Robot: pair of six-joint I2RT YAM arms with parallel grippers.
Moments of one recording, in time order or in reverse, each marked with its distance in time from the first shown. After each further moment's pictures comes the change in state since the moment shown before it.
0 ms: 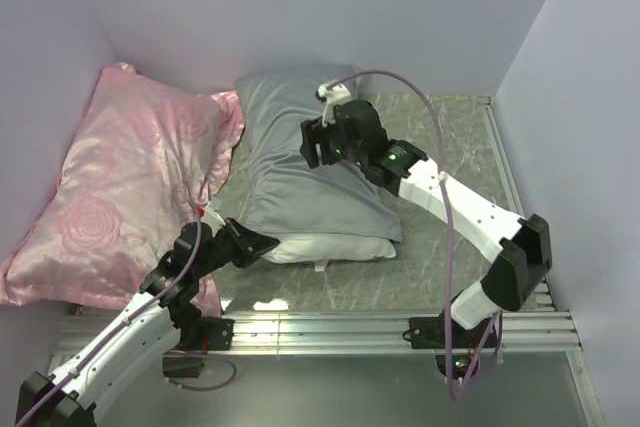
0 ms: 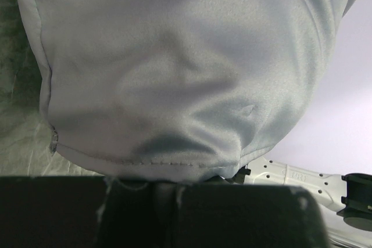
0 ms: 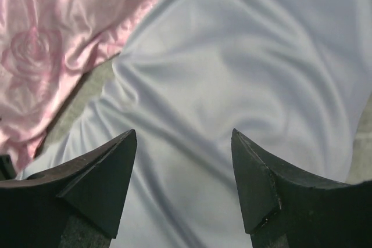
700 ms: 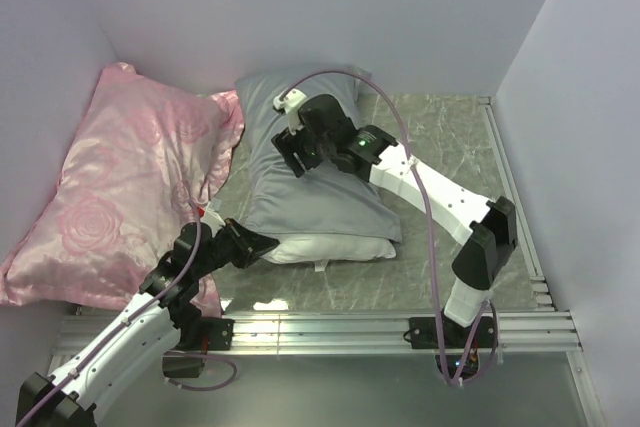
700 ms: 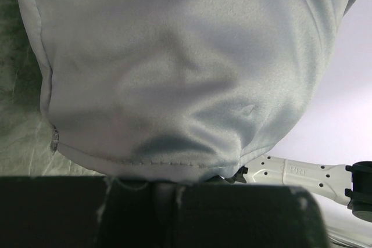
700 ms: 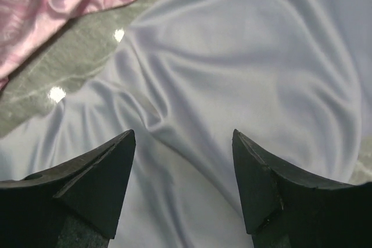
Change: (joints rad) left arm 0.000 -0.004 0.000 -0.009 0.005 0.004; right arm 0.084 0.211 0.296 -0.269 -0.007 -0.252
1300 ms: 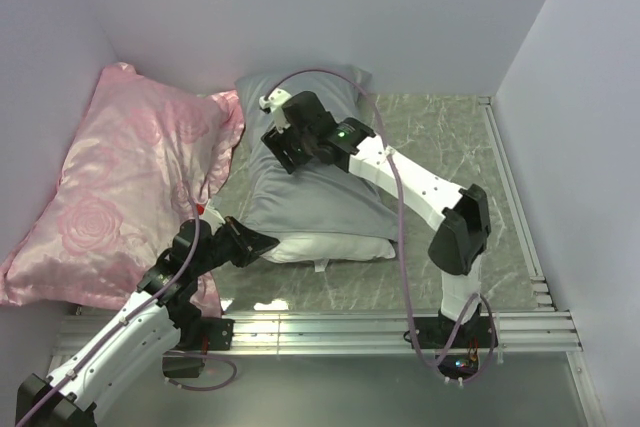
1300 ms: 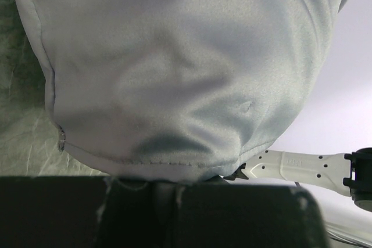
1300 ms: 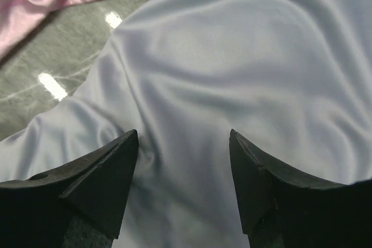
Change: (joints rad) left arm 0.000 0.001 0.042 -0.048 0.009 0.024; right arm 0.011 0.188 0.197 -0.070 0.030 -0.021
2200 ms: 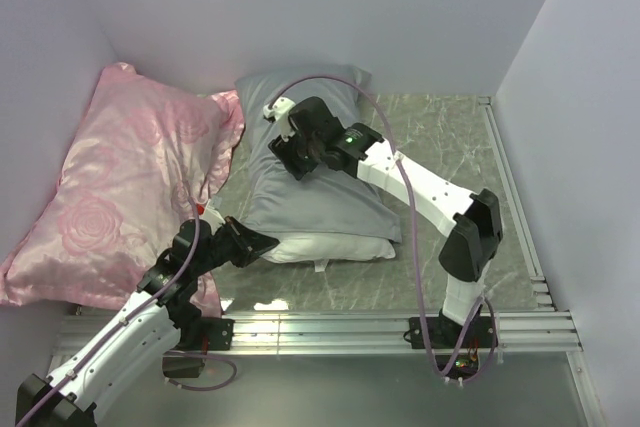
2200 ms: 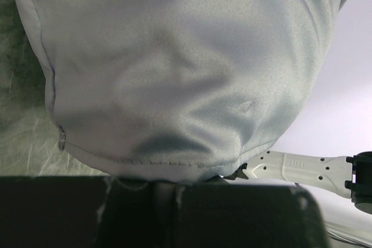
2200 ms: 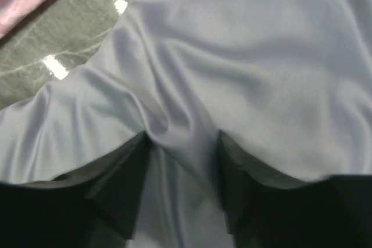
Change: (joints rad) left arm 0.000 0.000 0.001 -0.003 0.002 0.004; right arm 0.000 -0.100 -0.117 -0.002 -0.064 -0.034
